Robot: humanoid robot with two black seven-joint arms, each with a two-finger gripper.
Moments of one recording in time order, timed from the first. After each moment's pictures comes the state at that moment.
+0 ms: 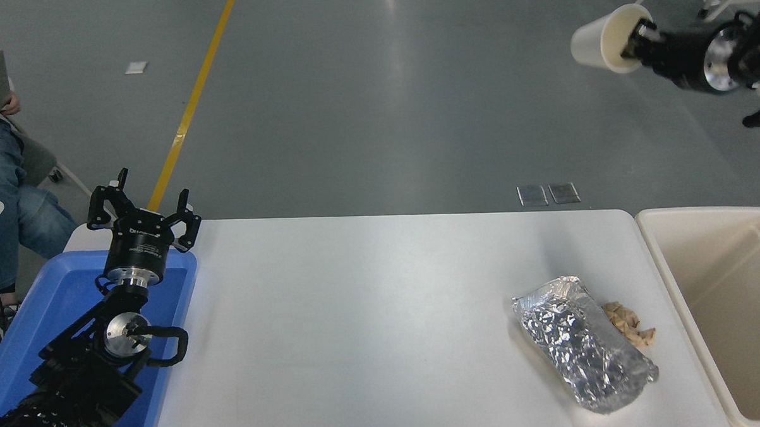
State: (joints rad) left arm -0.61 0.21 -0.90 -0.40 -0.07 -0.57 -0.54; right arm 1.51 -0.46 -1.21 0.51 0.28 0.22 0.21
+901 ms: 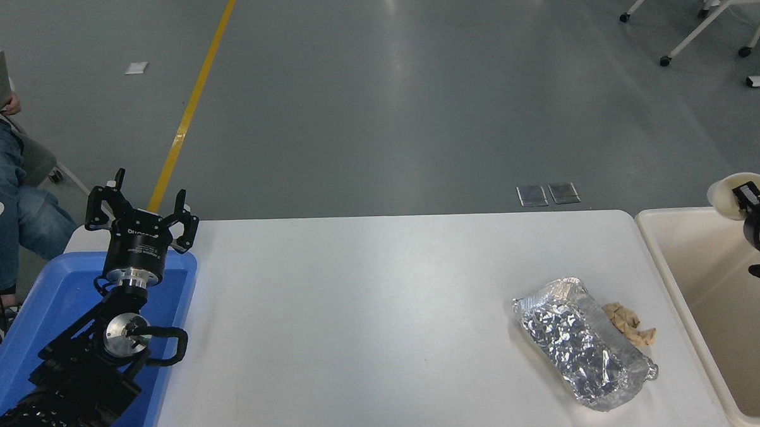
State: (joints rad) left arm -0.61 0.21 -0.90 -0.41 -0.07 -0.57 -0.54; right arm 0.95 -0.49 -0.96 0.31 0.55 -0.07 0.02
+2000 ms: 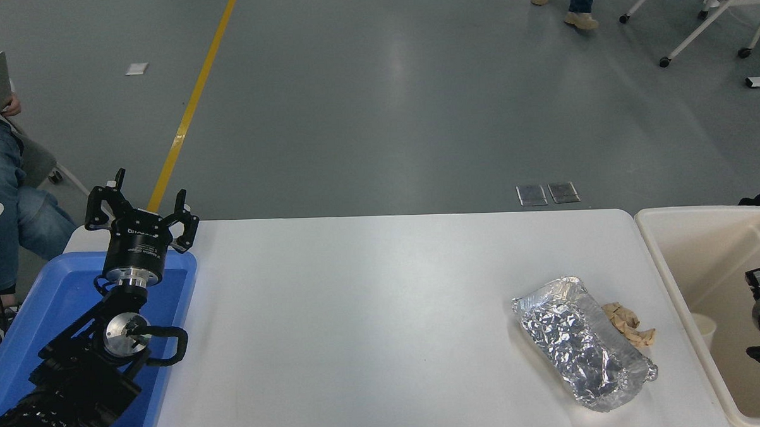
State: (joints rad) left arm -0.61 0.21 -0.91 -0.40 -0.07 -0.57 -0.54; right arm 0.77 -0.47 -0.81 0.28 0.48 -0.13 0.02
